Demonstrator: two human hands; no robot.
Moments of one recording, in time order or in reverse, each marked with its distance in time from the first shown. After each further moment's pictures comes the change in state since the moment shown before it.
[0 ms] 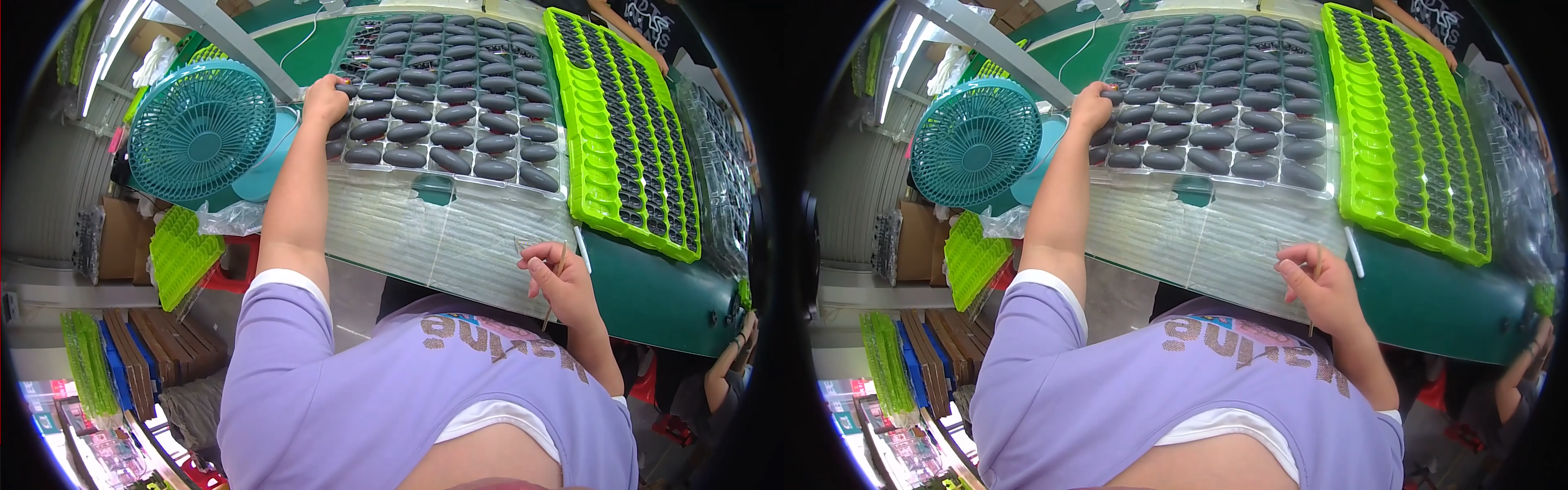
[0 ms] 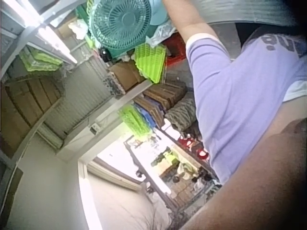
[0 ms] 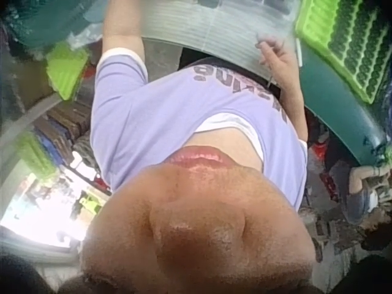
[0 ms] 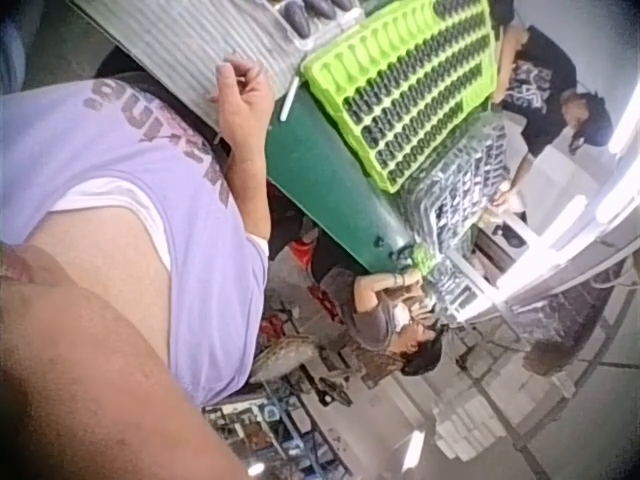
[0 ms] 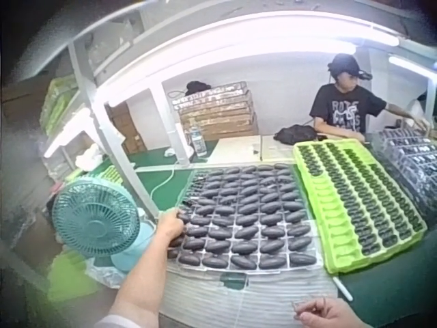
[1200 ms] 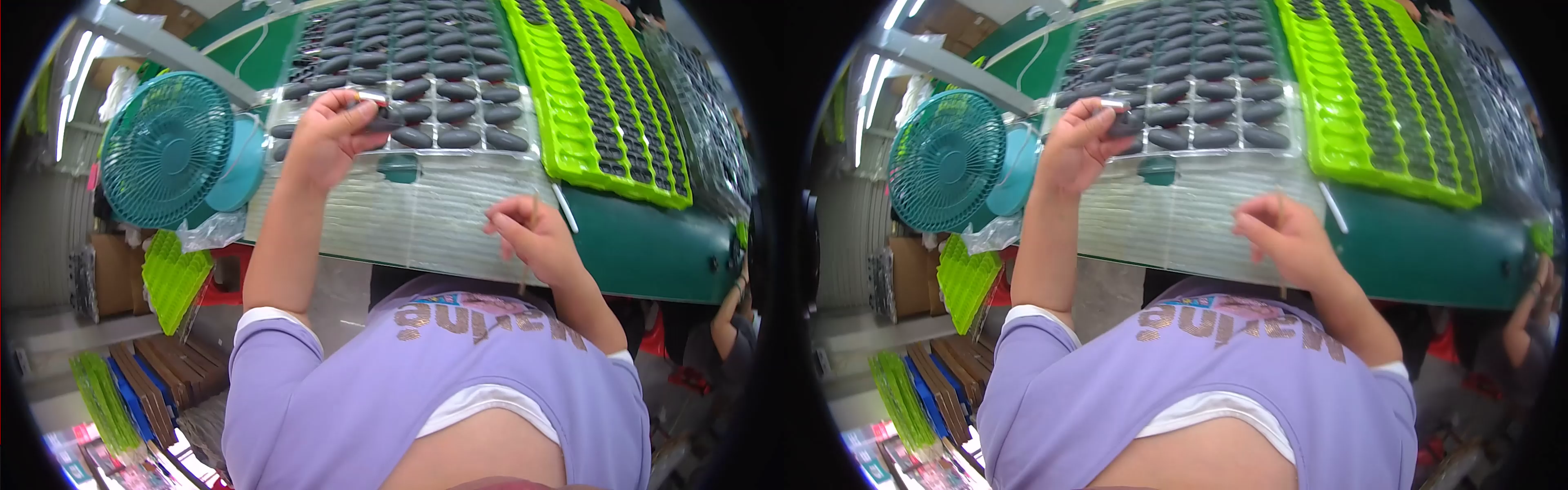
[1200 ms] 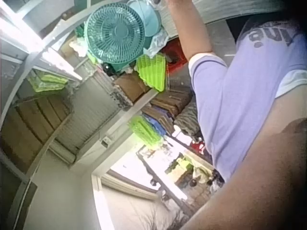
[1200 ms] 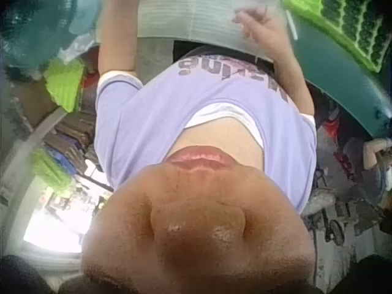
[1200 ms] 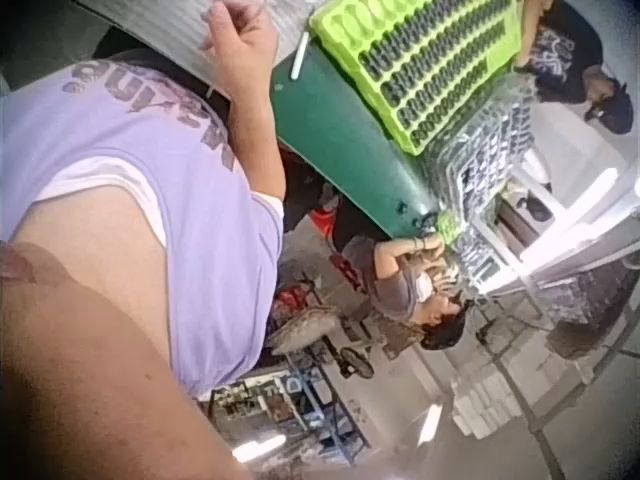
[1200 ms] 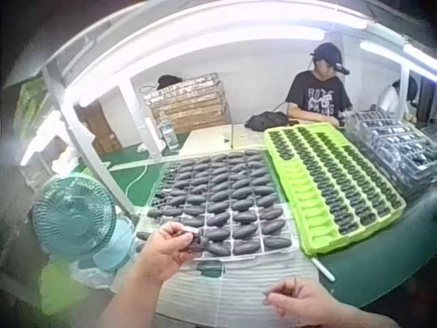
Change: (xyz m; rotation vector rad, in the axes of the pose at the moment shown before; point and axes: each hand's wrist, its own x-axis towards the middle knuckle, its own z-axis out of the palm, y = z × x) left_hand -0.139 0.102 -0.034 -1.490 -0.675 -0.071; right_hand 0.010 -0.001 0.010 0.108 -0.058 -0.035
